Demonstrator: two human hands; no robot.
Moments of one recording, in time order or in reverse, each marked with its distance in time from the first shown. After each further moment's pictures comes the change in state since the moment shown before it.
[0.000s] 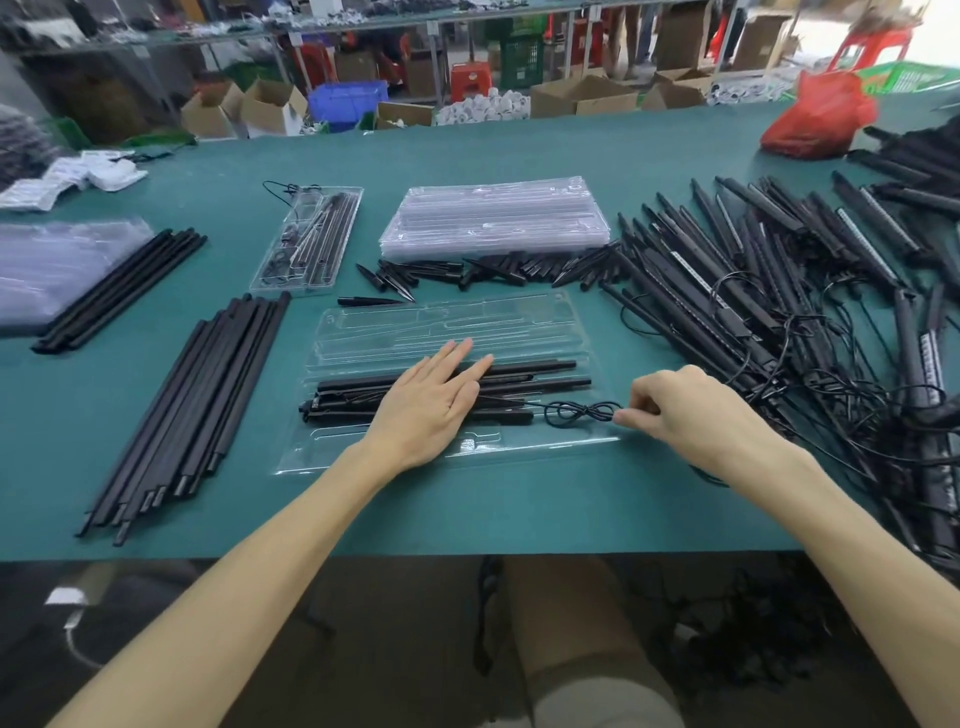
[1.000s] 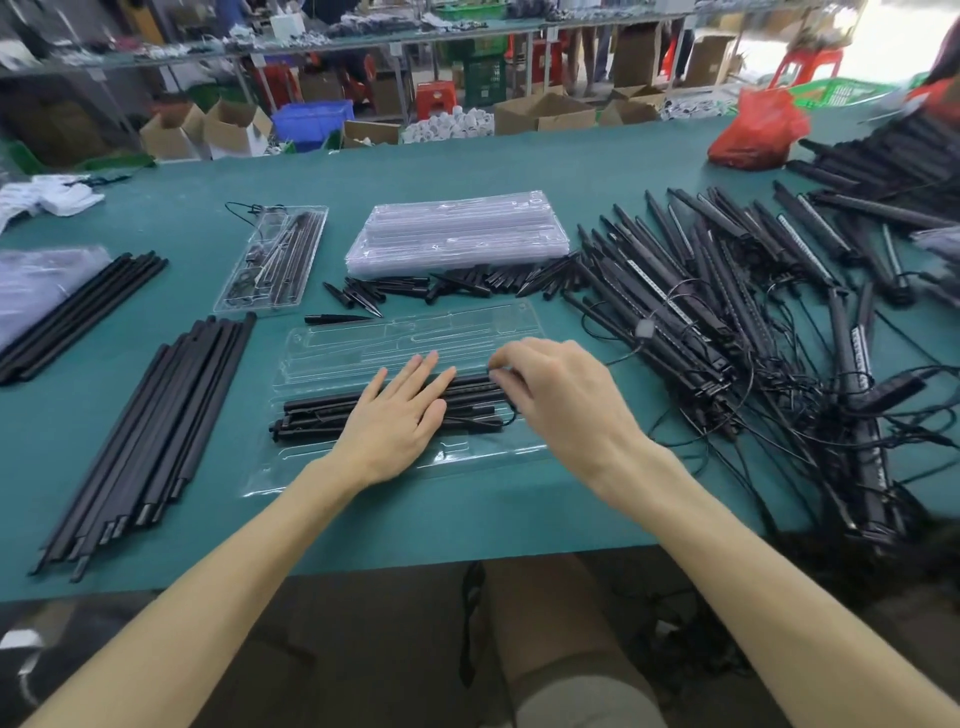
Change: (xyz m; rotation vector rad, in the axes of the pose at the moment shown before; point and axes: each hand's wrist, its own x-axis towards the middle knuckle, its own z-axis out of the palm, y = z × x) left_hand 0.000 -0.001 0.000 0.139 -0.055 0.008; right_hand -0.013 -0.086 -0.011 0.218 0.498 -0.347
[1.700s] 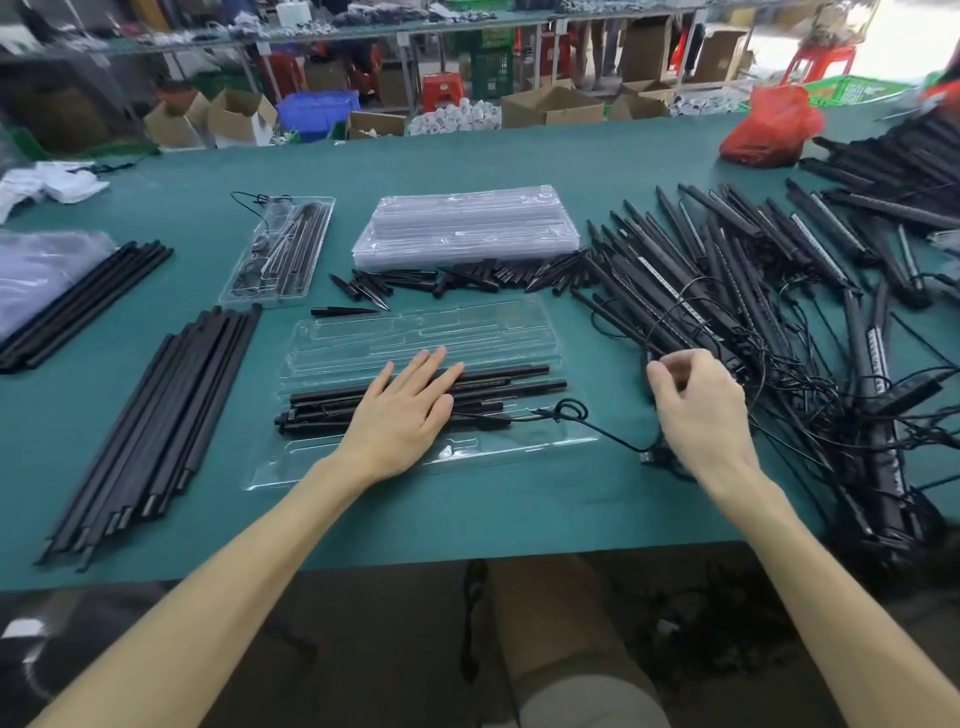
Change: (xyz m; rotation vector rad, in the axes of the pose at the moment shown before) left_hand -0.002 0.003 0.000 -0.038 0.036 -0.010; right_hand -0.045 0.095 -0.008 0.206 0.179 0.691
